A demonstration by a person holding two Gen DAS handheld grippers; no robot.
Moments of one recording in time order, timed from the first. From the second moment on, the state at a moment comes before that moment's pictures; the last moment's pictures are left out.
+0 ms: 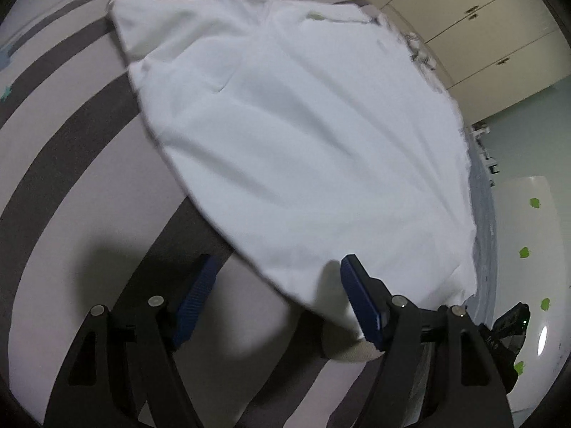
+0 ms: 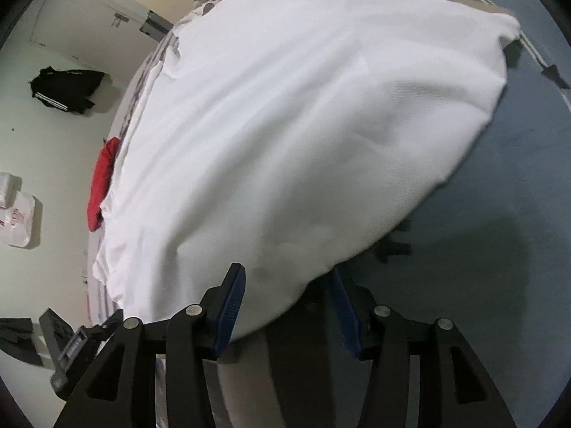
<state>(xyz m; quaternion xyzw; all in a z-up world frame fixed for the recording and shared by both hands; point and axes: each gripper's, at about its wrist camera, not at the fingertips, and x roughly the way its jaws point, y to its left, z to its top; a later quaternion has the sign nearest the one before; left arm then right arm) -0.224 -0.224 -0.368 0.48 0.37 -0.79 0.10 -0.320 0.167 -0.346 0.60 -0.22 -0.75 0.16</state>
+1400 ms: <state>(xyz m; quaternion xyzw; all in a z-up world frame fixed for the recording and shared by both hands) -0.089 -0.214 -0.307 0.58 0.25 -0.77 0.13 -0.174 0.192 -0.321 0.68 -0.14 -0.70 0.15</state>
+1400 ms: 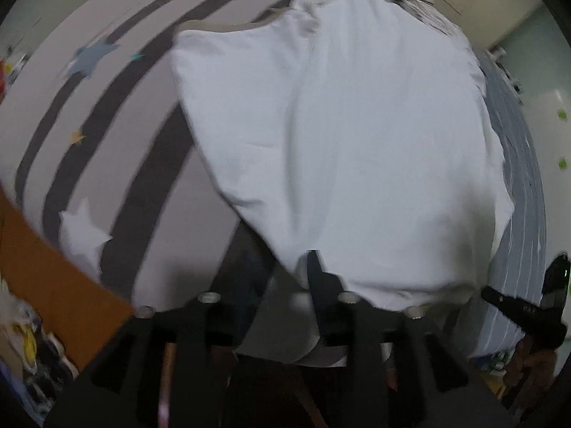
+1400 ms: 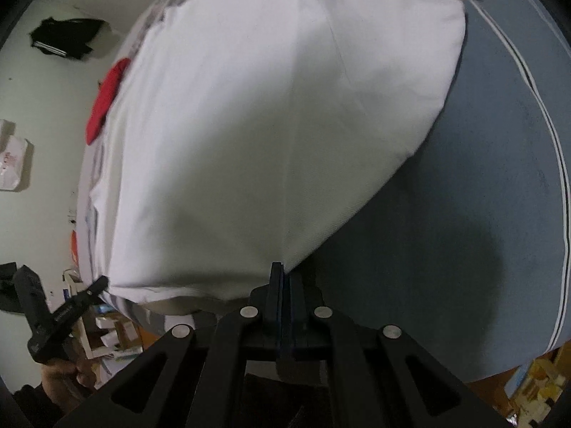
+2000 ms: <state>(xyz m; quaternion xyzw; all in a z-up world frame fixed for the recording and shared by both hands) -0.216 -0.363 -0.350 0.53 0.21 -0.79 0.22 -0.345 0.310 -0.306 0.57 -0.12 -0.81 -0.03</state>
